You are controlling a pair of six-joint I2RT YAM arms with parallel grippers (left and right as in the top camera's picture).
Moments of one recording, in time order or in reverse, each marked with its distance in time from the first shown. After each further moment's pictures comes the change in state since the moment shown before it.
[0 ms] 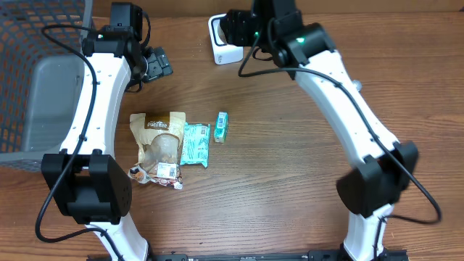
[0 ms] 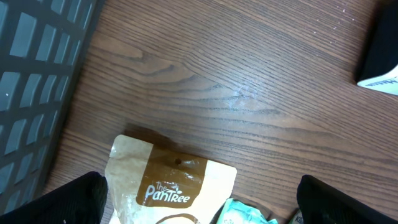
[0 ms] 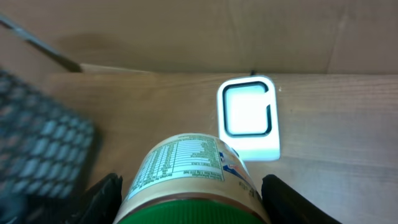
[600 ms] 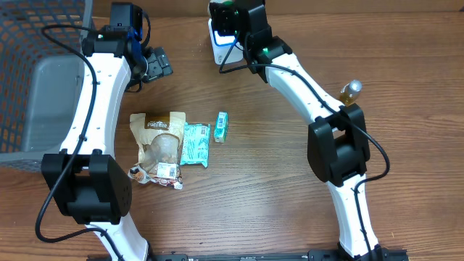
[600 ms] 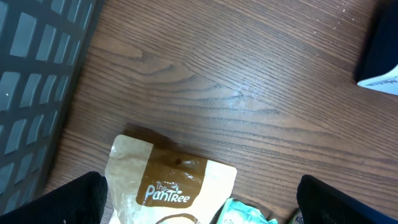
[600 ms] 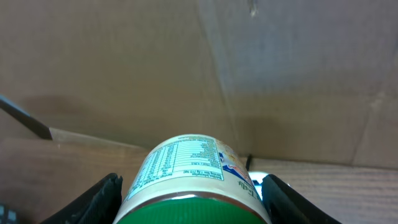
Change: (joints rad) left arm 0.000 0.000 0.000 0.000 0.000 0.000; right arm 0.000 0.339 -0.002 0.649 0.142 -0.045
